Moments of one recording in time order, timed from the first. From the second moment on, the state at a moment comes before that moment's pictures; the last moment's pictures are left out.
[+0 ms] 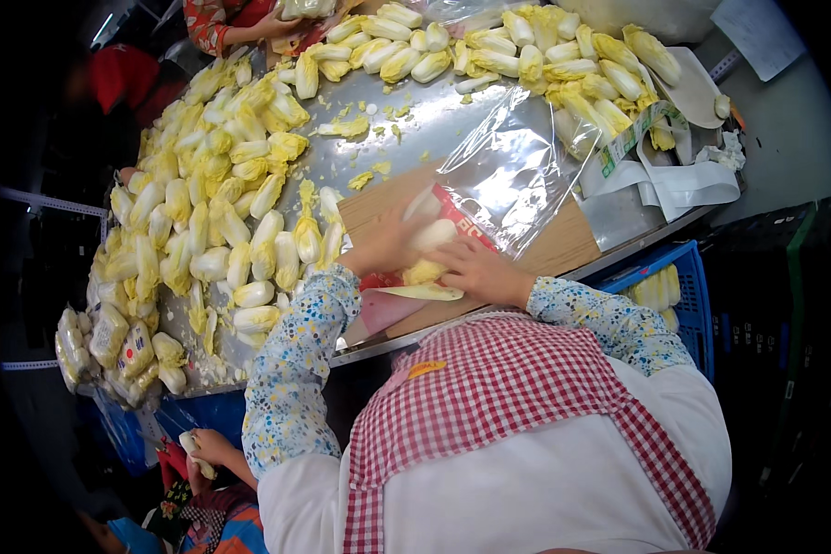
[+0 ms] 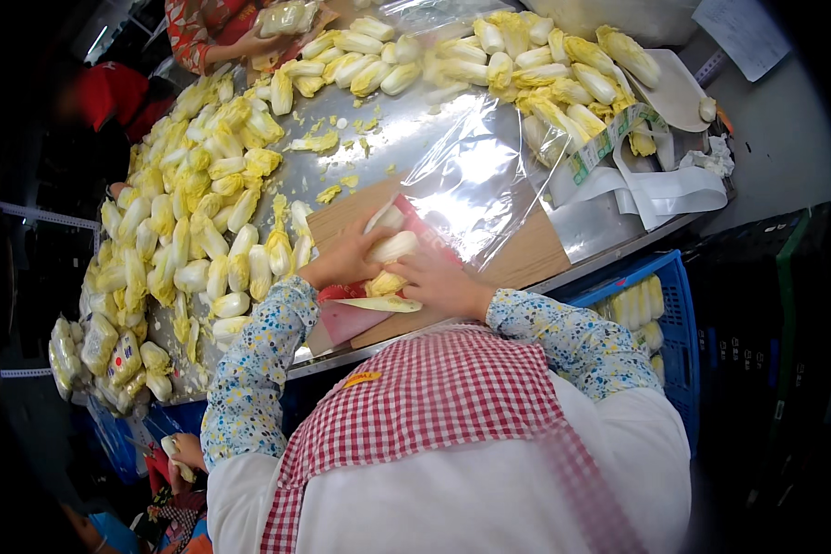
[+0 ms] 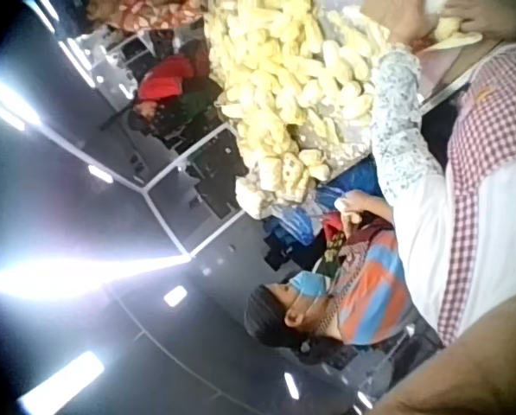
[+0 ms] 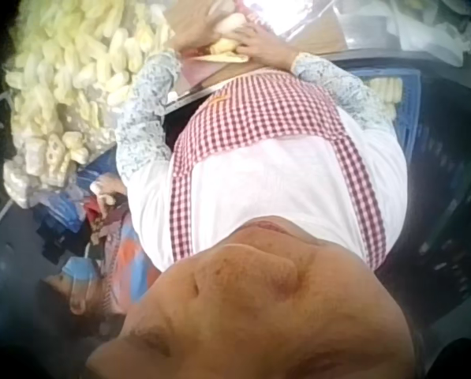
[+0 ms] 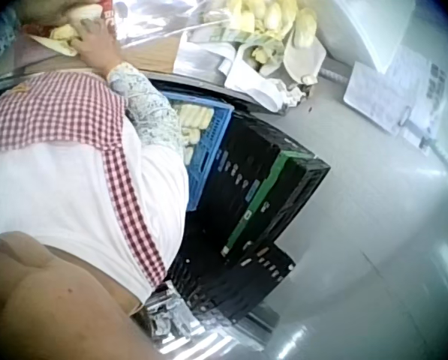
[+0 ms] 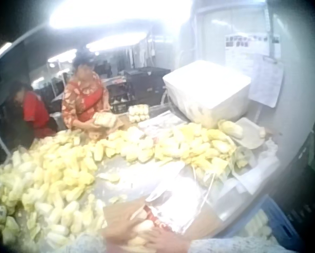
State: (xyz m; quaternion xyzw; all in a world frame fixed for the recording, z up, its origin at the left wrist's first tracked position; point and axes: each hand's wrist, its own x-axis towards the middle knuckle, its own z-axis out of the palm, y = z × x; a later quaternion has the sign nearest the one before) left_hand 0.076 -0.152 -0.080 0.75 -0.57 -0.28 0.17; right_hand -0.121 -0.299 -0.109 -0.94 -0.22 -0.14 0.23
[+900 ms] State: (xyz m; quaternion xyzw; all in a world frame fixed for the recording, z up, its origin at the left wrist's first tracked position) left_hand 0.066 -0.170 -0.062 0.75 -0.53 -0.26 0.29; right_hand -0.060 -0.320 -0.119 -0.92 -0.09 -0.27 0.27
